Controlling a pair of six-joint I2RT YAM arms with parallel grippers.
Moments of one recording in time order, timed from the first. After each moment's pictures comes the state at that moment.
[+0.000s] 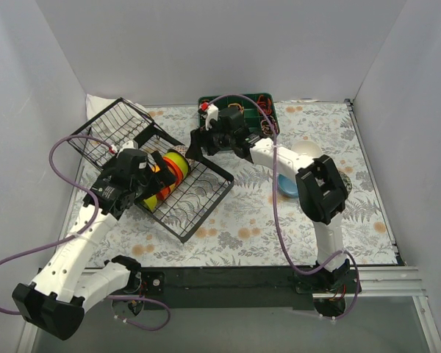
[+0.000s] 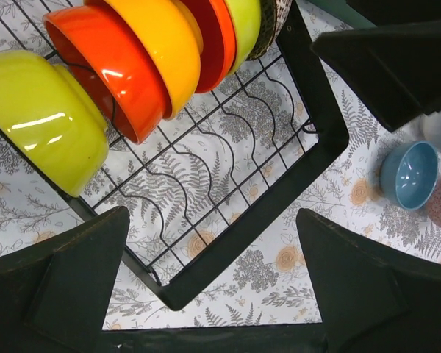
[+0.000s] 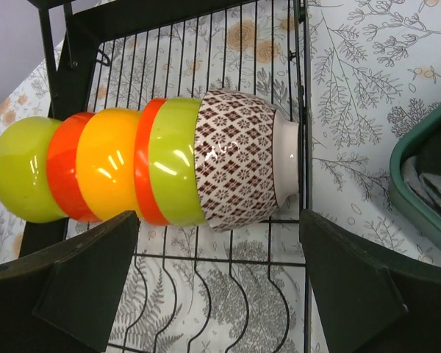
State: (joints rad) left arm -0.40 0.96 1.01 -0.80 -0.15 -0.80; right arm 0.69 2.03 1.61 -0.03 -0.46 0.20
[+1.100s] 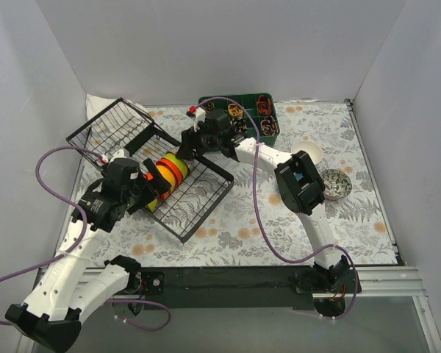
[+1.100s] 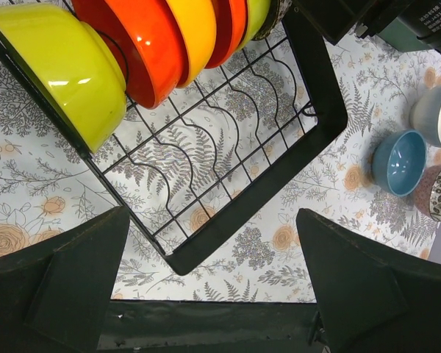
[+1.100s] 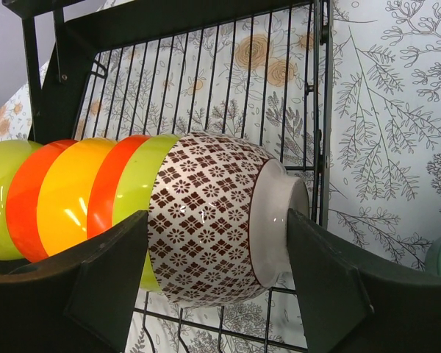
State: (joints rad) left arm -0.40 0.84 1.00 -0.92 -0.15 -0.86; right arm 0.72 2.28 1.83 0.02 -0.51 0.23
